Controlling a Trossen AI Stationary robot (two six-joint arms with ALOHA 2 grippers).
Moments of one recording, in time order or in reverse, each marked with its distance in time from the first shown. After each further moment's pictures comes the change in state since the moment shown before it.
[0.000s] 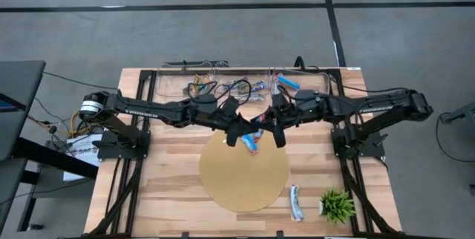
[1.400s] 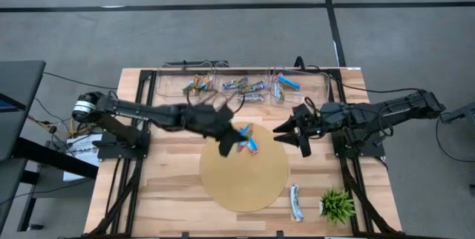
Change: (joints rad) left arm -0.070 -0.071 -0.008 -0.223 -0.055 0.022; right arm 0.125 -0.291 -0.251 0.000 0.086 0.158
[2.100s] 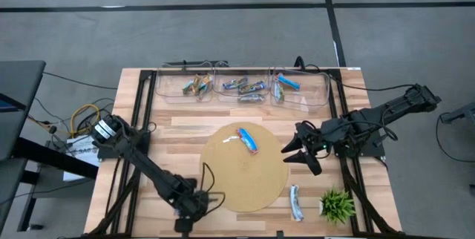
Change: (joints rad) left arm -0.615 0.342 -0.002 -0.595 0.071 -0.074; right arm 0.196 0.000 0.000 -0.188 -0.003 0.000
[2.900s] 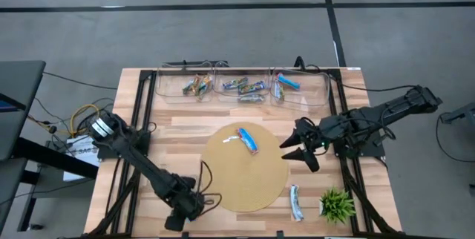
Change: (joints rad) left arm -0.038 -0.008 -0.029 -0.046 0.070 0.181; right arm -0.029 0.000 0.000 -0.004 -0.001 -0.025
